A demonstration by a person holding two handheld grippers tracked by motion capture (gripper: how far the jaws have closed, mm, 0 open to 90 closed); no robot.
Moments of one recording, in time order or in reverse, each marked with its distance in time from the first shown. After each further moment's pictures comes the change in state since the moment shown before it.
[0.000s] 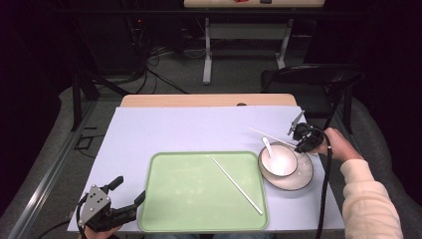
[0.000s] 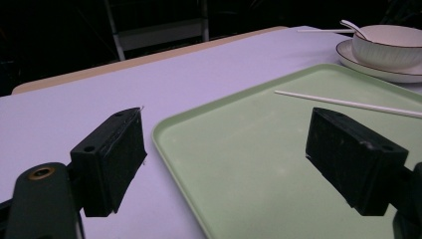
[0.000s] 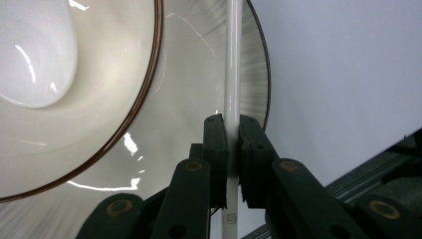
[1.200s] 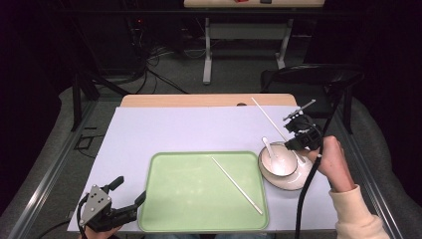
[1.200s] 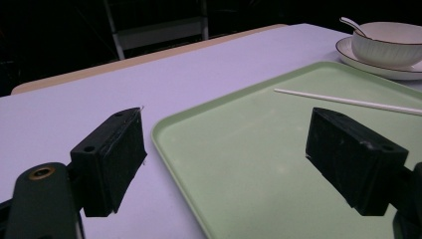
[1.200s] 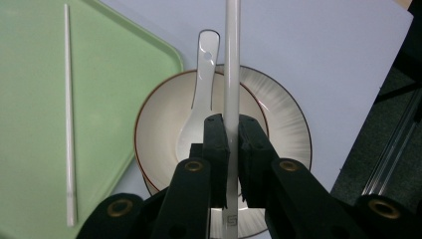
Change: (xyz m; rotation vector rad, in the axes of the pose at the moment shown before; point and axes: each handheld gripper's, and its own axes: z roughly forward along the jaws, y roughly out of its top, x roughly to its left) left arm -0.001 0.000 0.000 0.004 0.000 0.005; right arm 0.085 0.042 -0.105 -0.176 -0.121 0.516
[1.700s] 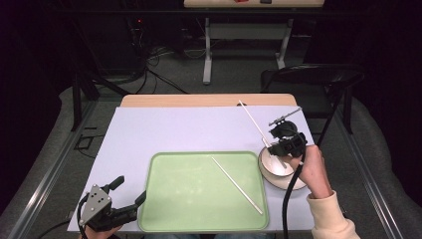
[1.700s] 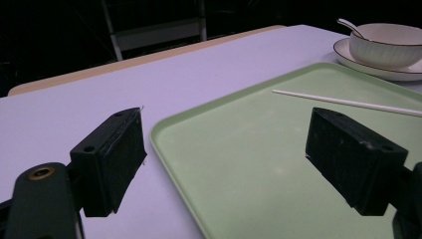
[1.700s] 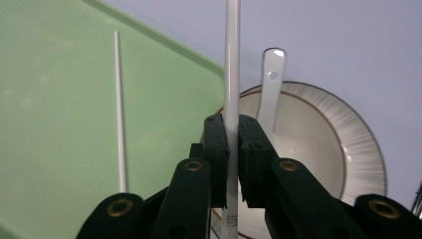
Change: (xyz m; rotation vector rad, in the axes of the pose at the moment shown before) left arm 0.000 0.000 0.001 -0.003 -0.012 0.001; right arm 0.038 0.003 0.017 -0.057 0.074 0.064
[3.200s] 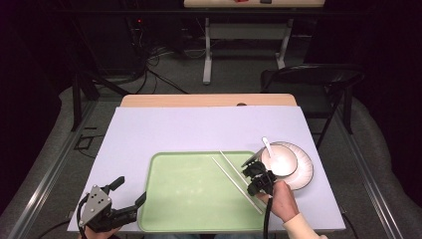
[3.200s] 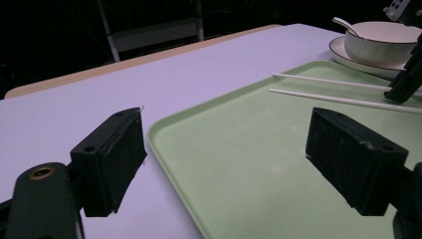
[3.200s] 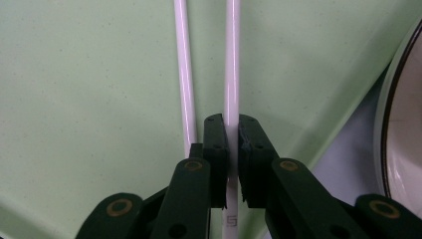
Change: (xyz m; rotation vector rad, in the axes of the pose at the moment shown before) left arm 0.000 0.000 -0.002 0.001 -0.008 0.008; right arm 0.068 -0.057 0.094 0.281 0.085 -0.022
